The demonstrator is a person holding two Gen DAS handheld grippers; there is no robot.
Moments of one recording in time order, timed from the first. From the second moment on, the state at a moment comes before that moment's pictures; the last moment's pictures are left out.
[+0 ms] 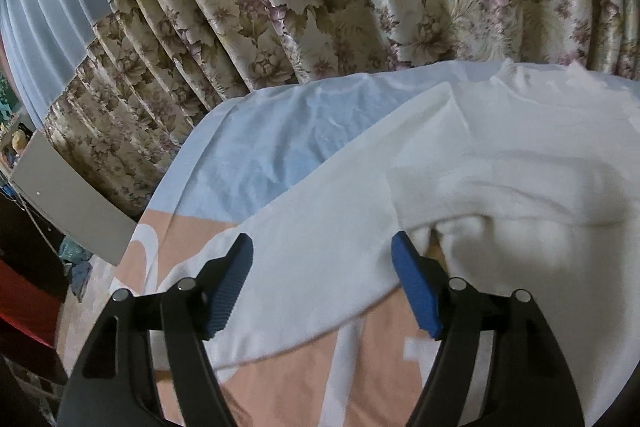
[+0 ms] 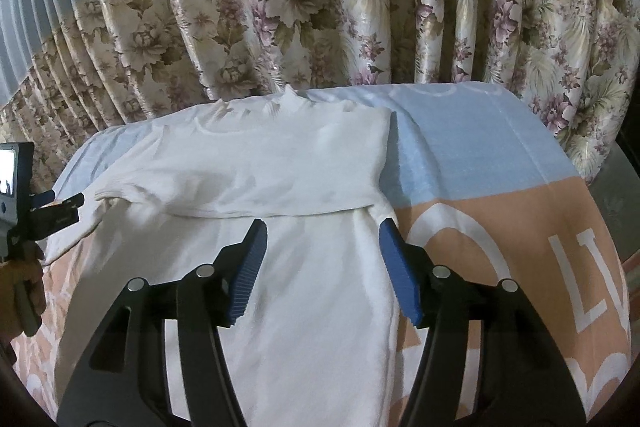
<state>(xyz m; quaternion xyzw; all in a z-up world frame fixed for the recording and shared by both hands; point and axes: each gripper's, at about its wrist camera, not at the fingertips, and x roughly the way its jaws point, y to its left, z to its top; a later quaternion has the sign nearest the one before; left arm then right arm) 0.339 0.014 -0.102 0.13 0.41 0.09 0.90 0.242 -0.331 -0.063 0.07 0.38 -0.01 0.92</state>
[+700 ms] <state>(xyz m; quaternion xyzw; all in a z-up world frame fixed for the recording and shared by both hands) 0.226 0.066 -0.087 0.07 0.41 0.09 0.91 0.174 -0.295 -0.040 0.05 0.35 -0.02 0.94</state>
